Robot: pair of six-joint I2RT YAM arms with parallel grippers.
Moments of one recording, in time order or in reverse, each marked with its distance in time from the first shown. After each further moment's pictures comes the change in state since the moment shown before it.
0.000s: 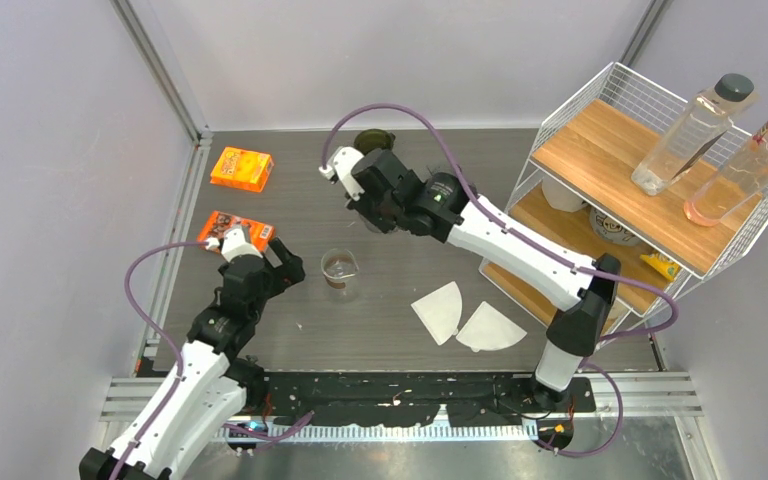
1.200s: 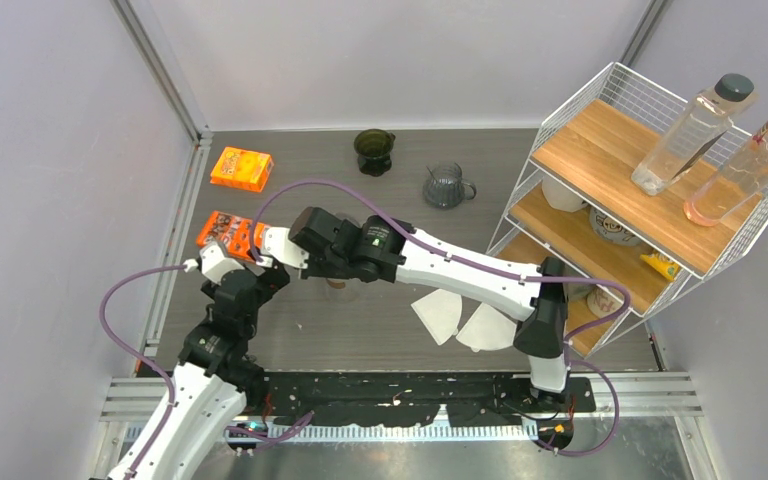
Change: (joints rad) left arm 0.000 -0.181 -0.048 -0.111 -0.194 -0.108; right arm 0.275 0.170 0.125 -0.045 -0.040 -0.302
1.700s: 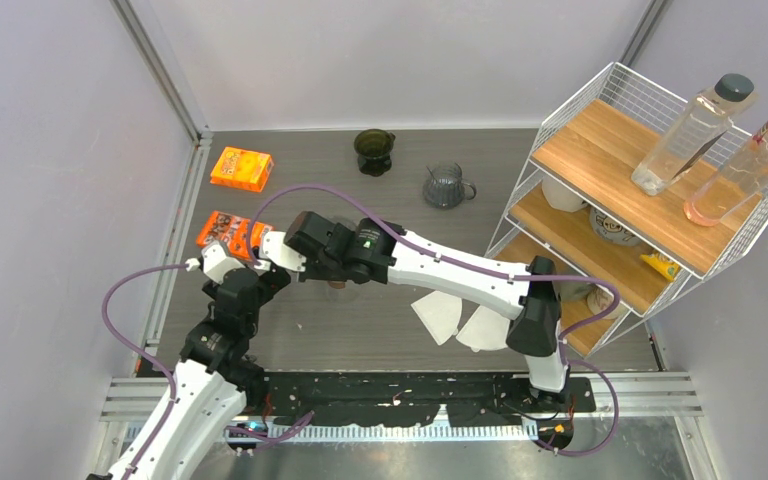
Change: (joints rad) left arm 0.000 0.031 0.000 -0.001 -0.001 -0.008; right arm 0.001 0.042 0.007 0.000 0.008 0.003
